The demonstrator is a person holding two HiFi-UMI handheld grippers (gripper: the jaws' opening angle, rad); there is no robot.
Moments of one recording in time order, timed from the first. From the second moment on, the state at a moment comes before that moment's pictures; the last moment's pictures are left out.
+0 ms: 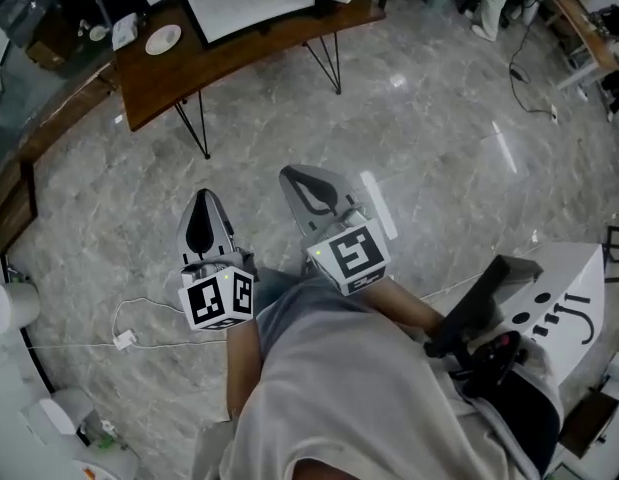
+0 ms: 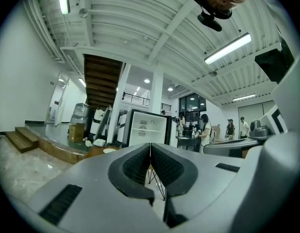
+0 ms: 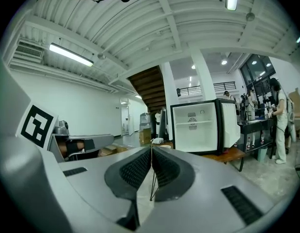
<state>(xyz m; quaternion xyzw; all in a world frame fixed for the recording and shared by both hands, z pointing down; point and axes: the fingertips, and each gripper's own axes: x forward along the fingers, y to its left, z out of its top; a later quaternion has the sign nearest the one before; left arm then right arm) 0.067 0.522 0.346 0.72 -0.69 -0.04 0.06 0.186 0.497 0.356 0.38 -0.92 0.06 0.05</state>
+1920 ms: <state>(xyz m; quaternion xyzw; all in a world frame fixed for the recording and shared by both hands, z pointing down) -0.419 0.127 0.375 0.74 -0.67 -0.02 0.08 -0.318 0.111 0.412 0.35 -0.92 0.03 0.15</state>
